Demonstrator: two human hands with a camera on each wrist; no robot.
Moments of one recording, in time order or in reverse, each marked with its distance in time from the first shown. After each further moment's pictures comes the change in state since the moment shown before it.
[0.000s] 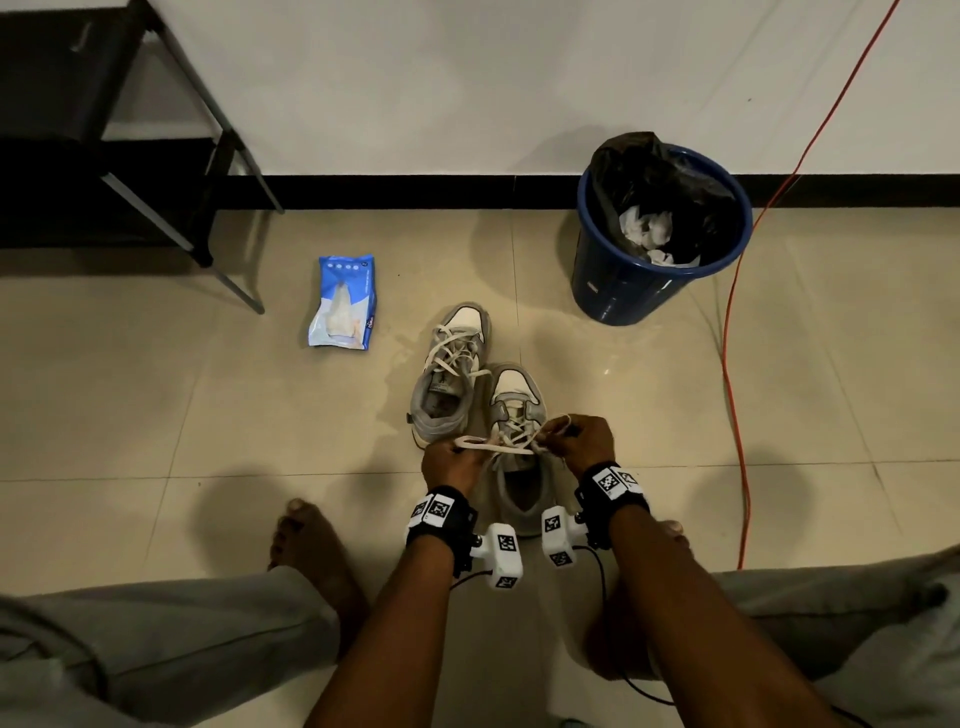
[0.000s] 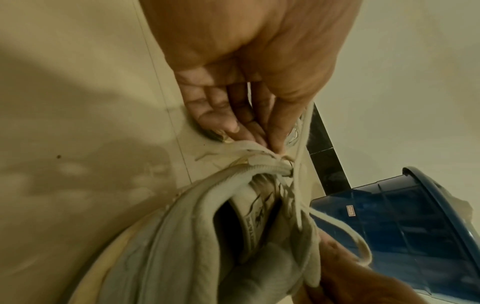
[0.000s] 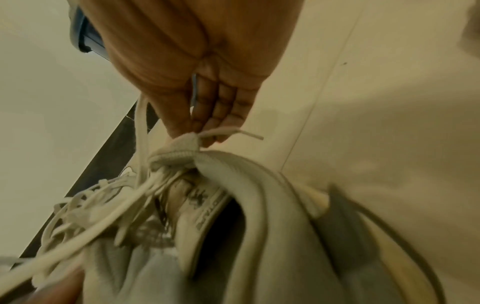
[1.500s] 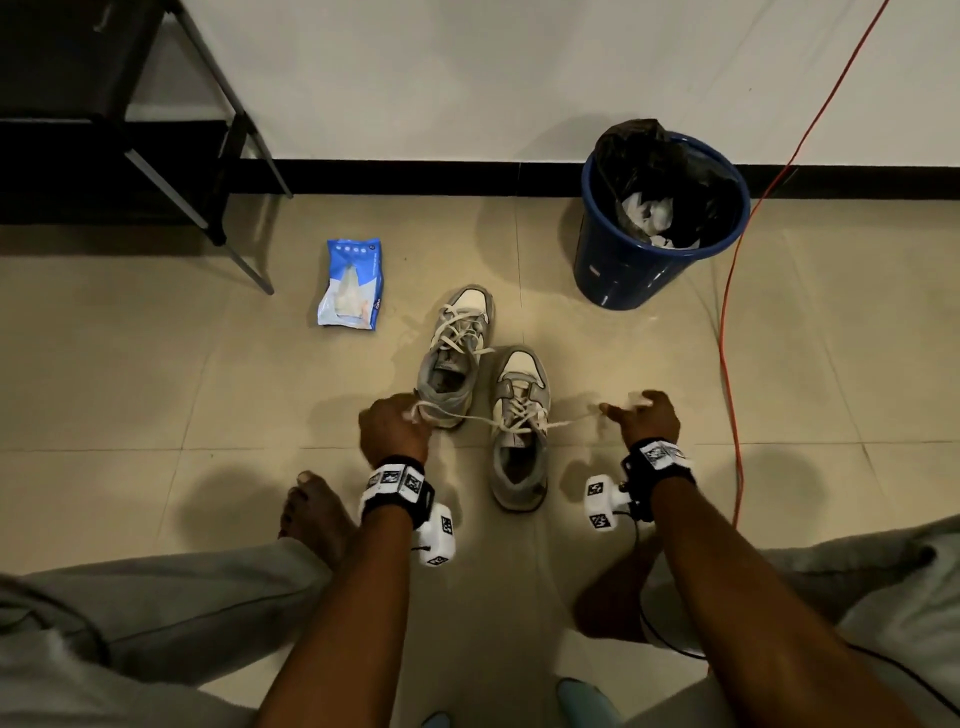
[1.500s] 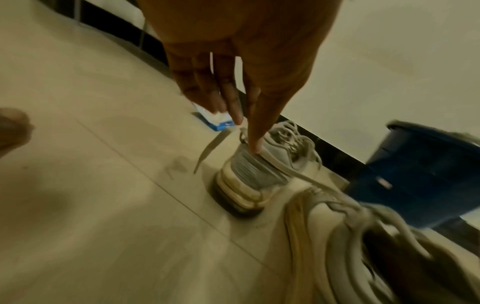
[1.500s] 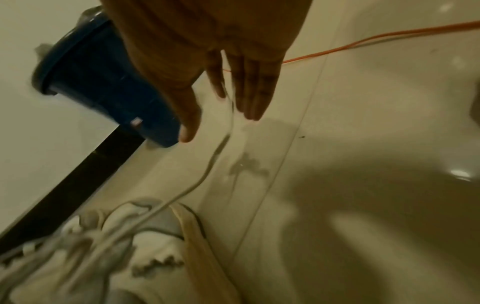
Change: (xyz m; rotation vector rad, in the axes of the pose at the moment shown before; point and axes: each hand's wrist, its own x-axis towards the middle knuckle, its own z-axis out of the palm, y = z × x) left_hand -0.006 0.015 -0.079 0.547 0.301 0.277; right_hand -0.006 0.007 -0.068 -0.117 0.326 0.216
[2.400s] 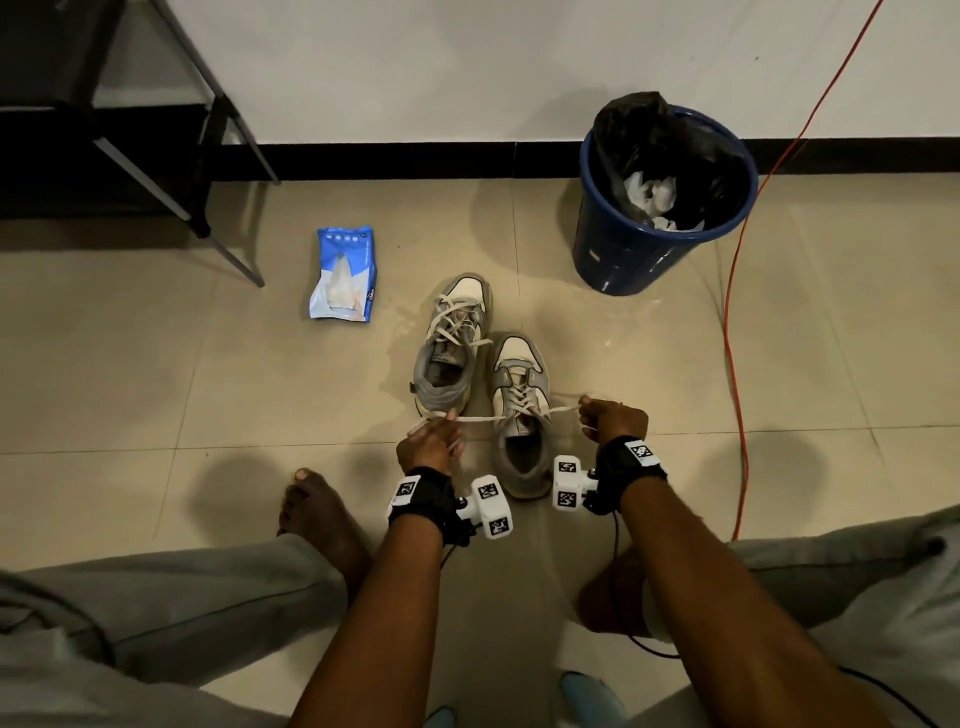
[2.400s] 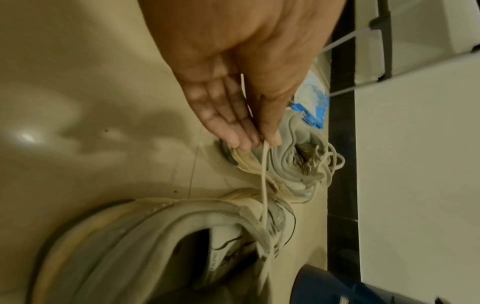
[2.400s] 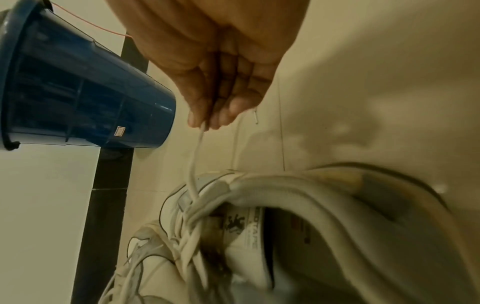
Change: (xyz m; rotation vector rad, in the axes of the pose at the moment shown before) left_hand -0.020 0.004 0.063 -1.166 -0.230 -0.710; right_hand -0.011 -0.005 0.043 0.425 -0.233 0.317
